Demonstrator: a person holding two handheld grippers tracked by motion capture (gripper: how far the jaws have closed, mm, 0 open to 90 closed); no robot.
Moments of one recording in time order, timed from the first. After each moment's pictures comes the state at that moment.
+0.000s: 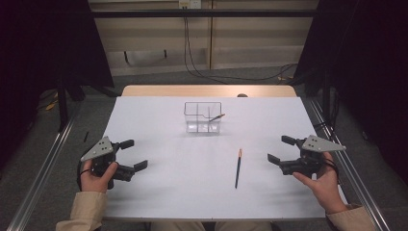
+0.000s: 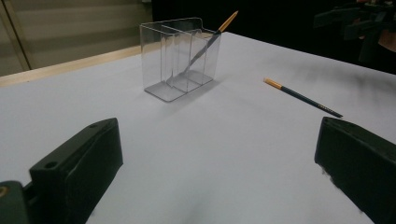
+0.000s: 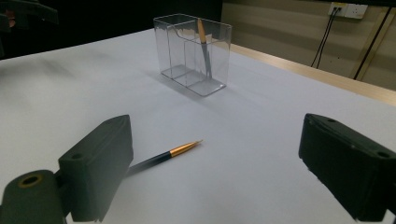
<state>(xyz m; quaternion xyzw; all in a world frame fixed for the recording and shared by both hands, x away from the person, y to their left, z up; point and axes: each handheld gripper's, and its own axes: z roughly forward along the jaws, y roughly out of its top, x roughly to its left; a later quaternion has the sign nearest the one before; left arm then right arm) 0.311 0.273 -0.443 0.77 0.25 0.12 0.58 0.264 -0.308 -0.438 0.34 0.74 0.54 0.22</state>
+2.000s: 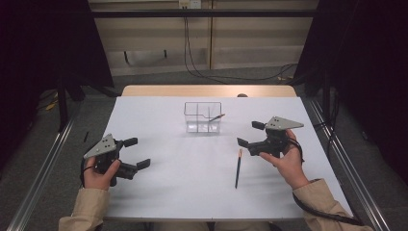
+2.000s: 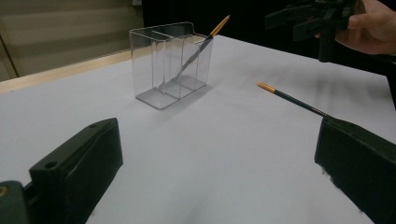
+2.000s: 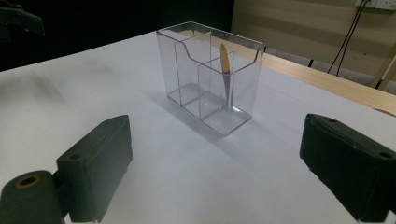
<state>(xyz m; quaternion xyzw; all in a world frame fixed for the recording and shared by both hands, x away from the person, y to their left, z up) 0.317 0.268 -0.442 0.77 0.24 0.11 0.59 0.329 -0.234 -0.433 0.34 0.75 0.53 0.20</state>
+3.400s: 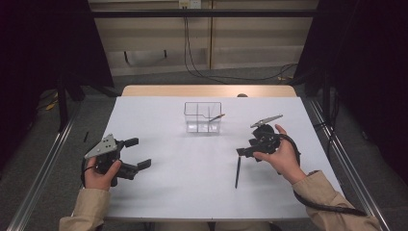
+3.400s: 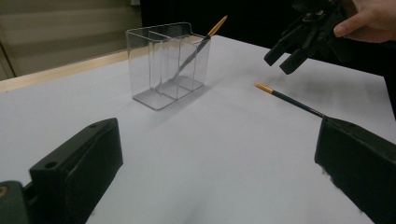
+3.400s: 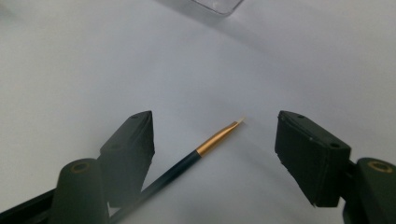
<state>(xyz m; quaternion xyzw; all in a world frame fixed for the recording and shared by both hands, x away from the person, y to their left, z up) 0.318 0.263 -0.442 0.77 0.23 0.10 0.59 0.339 -0.215 -0.436 0.47 0.82 0.32 0.07</state>
